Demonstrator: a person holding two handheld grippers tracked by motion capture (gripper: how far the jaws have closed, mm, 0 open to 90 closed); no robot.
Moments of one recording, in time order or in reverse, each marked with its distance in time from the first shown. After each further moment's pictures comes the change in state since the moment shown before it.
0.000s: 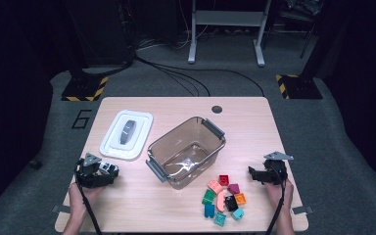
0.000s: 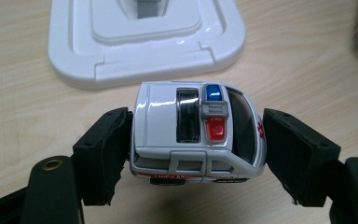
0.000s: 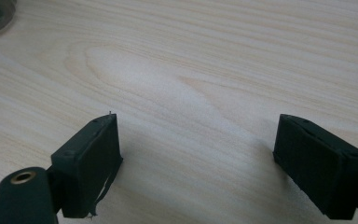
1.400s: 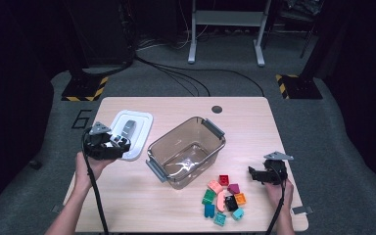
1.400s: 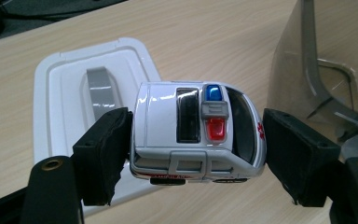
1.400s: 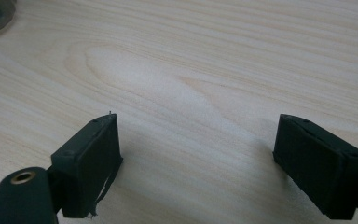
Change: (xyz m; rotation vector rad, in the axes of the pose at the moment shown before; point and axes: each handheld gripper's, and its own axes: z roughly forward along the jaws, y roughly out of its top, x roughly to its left) left arm -0.024 0.108 -0.022 -0.054 -0.131 0.125; right arm 0.000 0.000 0.000 0.000 0.000 -0.001
